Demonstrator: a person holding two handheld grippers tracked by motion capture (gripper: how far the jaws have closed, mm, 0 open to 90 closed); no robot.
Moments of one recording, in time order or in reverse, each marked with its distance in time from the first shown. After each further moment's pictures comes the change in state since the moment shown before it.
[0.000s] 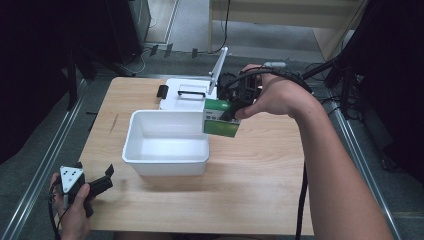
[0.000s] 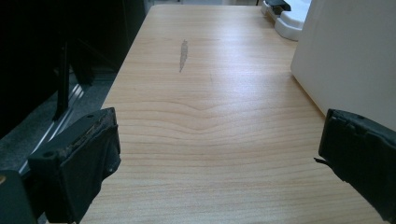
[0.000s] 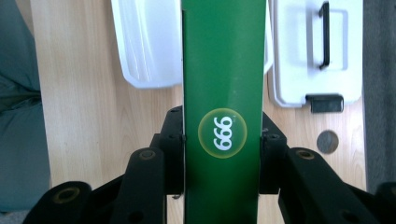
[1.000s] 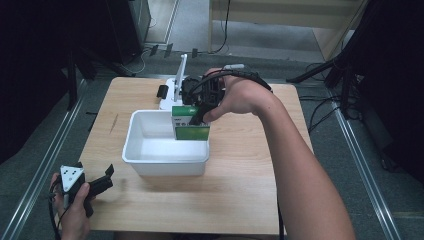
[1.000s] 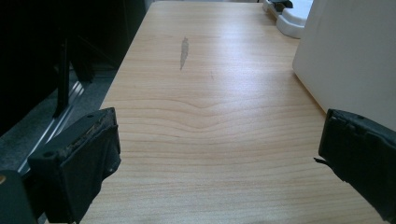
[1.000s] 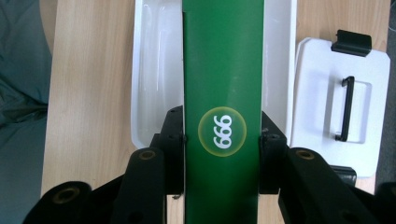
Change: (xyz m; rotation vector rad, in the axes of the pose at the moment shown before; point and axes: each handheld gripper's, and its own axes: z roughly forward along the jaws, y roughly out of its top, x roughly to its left) left arm 0.000 0.001 0.001 0.012 0.005 -0.001; right arm 0.006 0.058 0.036 -0.038 0.071 -0.121
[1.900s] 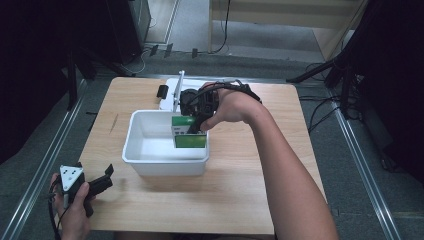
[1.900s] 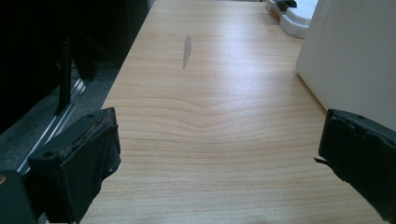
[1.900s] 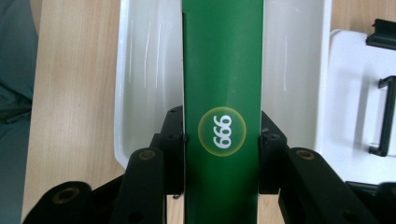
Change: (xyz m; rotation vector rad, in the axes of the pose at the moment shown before) left arm 0.000 0.000 0.000 0.007 0.009 -0.010; right arm -0.008 -0.009 0.052 0.010 0.048 0.000
